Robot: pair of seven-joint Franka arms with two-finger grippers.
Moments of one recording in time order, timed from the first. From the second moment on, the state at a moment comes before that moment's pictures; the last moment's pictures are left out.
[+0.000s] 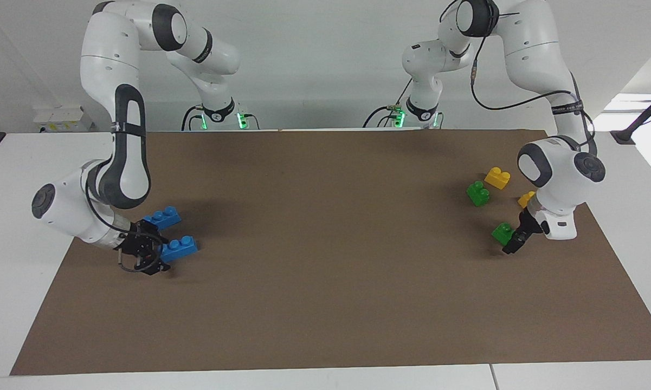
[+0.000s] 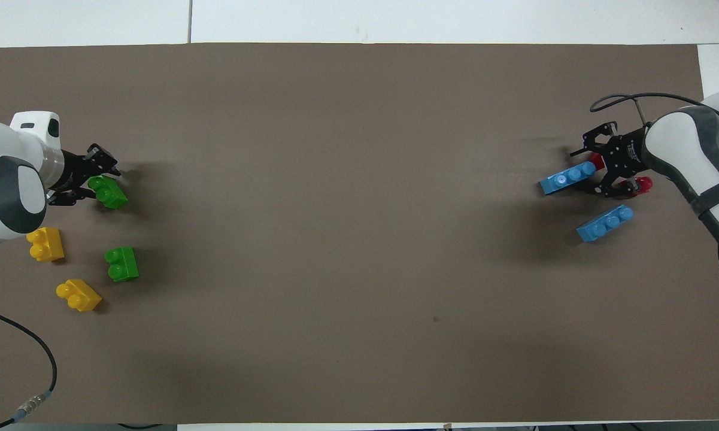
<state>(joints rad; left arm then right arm) 0.12 0.41 0.02 -1.86 -0.06 2.30 -0.53 -0.25 0.54 0.05 -1.68 0.34 2.05 0.89</state>
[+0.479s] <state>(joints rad) 0.12 0.41 0.02 -1.86 -0.06 2.31 -0.53 -0.25 0.53 0.05 -1.68 0.37 2.05 0.88</state>
